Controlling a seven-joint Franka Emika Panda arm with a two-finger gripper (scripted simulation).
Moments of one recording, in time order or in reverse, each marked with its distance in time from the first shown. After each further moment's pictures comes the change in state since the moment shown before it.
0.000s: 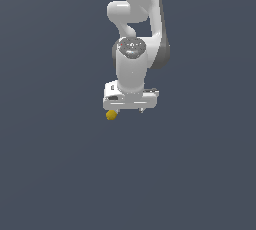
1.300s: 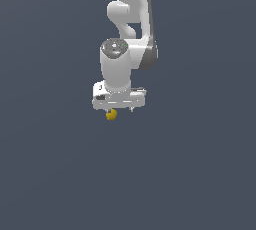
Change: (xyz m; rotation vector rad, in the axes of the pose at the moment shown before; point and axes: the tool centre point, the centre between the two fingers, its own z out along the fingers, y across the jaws) arm -0.013 0.041 0.010 0.008 0.015 -0.021
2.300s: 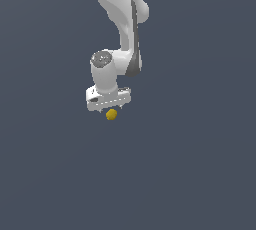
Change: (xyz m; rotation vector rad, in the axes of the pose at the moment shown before) arm -0.060 0.046 0.070 0.002 0.005 -0.194
